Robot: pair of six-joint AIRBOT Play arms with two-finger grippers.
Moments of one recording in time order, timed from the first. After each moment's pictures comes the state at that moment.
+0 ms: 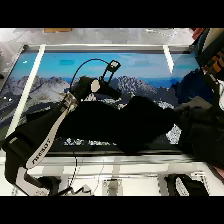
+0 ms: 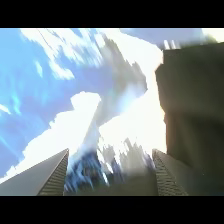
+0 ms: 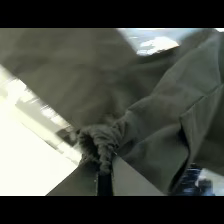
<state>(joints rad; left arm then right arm) -0.56 -1.73 1.68 1.35 -0.75 -1.32 -0.26 -0.65 0.99 -0.76 1.52 0.97</state>
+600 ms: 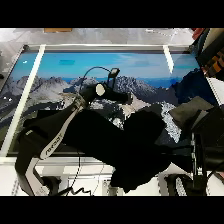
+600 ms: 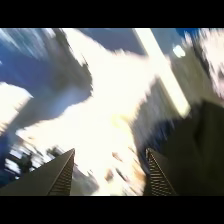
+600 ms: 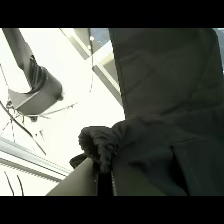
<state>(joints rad) -0.58 -1.88 1.68 0.97 -0.76 -1.35 -0.25 -0.42 0.99 -0.48 1.80 1.00</state>
